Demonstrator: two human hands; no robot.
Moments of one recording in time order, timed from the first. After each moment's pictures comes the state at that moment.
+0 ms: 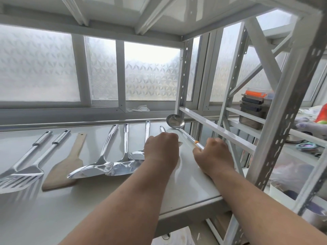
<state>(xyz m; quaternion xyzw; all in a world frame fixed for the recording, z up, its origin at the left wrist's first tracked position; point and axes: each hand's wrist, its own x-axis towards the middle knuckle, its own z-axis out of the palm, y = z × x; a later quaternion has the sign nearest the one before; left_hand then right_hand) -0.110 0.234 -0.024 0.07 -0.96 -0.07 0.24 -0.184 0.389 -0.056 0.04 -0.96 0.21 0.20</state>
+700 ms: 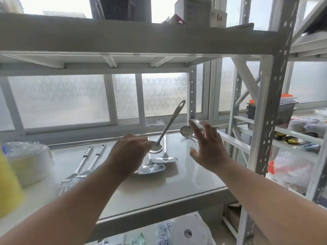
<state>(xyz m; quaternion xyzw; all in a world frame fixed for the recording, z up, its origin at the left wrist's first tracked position) 0.034 0.121 0.030 -0.12 -0.91 0.09 0.39 -0.119 0.374 -0.007 0.32 -0.87 0.18 0.33</state>
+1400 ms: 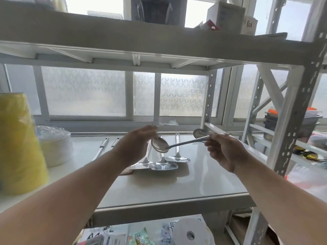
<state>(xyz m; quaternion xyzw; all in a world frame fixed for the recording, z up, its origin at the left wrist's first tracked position) 0.037 0.078 0.028 -0.12 -0.90 -0.07 0.40 -0.096 0.369 0.034 0.15 -0.58 0.79 -0.14</state>
